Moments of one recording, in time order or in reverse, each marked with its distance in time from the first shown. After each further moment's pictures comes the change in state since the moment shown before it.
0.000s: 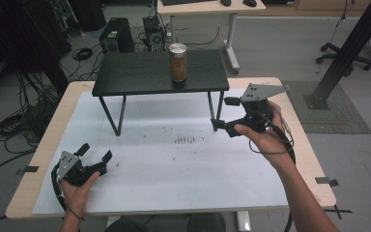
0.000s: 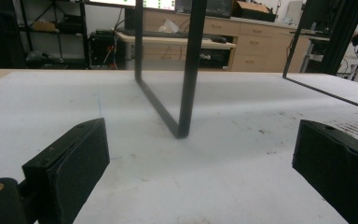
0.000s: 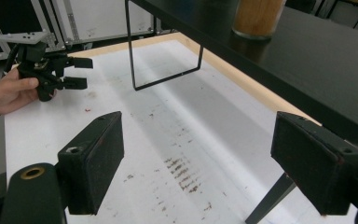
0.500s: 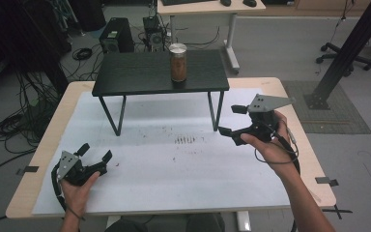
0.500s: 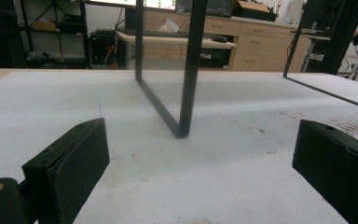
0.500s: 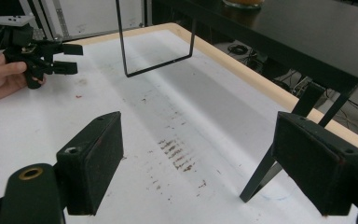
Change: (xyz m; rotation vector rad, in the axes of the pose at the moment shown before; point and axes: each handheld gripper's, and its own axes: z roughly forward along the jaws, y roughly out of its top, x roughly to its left) left arm 0.000 0.000 0.000 0.003 0.001 0.002; right arm 0.001 -0.028 -0.008 0.007 -0.039 0.011
